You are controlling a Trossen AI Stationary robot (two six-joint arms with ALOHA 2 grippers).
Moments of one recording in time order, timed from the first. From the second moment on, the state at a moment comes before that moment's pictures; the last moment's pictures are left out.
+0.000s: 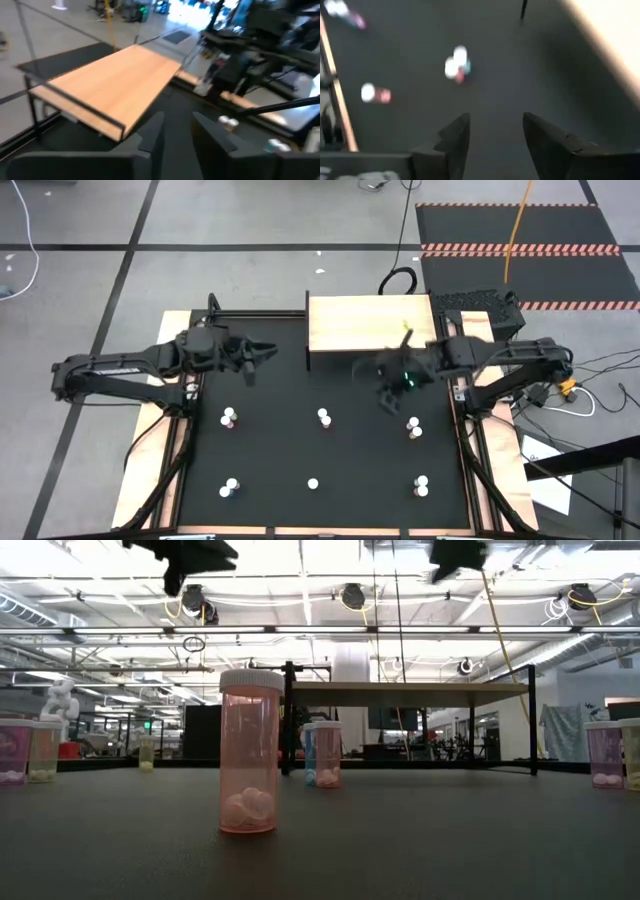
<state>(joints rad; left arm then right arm) 0.14 0.88 0.79 -0.12 -0.17 -0.32 0.11 1.33 1.40 -1.12 0.13 0.58</state>
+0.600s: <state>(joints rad) 0.18 1.01 0.79 -0.03 -0.24 -0.22 0.38 1.25 0.89 -1.16 -0.08 1.38</state>
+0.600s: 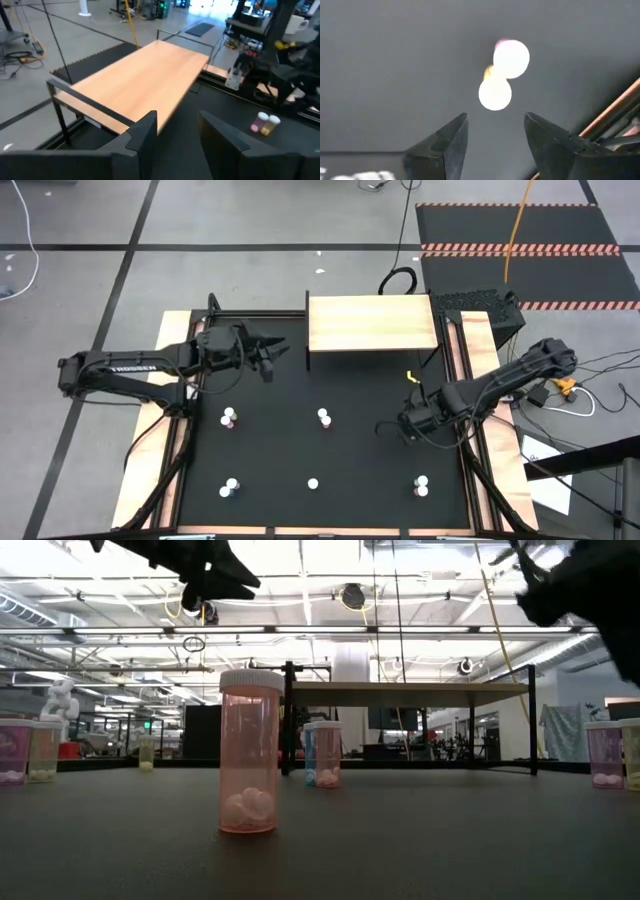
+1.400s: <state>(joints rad) 0.22 1.00 0.79 -0.03 -0.21 -0.18 0.37 1.25 0.73 -0.99 -0.05 1.42</state>
